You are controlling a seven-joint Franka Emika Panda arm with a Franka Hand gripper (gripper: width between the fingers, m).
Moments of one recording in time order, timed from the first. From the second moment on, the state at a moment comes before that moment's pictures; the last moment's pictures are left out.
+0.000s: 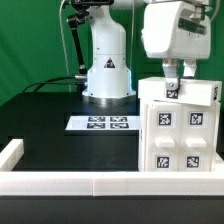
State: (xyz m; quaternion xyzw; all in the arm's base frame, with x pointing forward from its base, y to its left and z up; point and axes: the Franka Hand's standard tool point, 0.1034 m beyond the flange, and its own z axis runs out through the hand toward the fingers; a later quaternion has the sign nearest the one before) arm 0.600 0.085 0.153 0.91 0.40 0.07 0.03
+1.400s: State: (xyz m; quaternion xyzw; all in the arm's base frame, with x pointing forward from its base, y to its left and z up) arm 0.606 0.077 0.156 0.99 -0.11 0.09 -0.01
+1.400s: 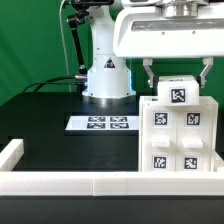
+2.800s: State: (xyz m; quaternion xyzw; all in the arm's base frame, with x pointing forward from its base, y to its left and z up) arm 0.604 0.082 0.157 0.86 -0.50 0.07 -0.05
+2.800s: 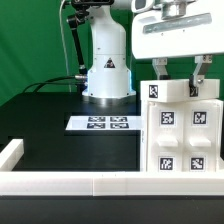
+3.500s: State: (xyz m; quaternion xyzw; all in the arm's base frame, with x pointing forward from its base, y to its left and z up) arm 0.599 0.083 0.156 0.64 -0.76 0.02 -0.08
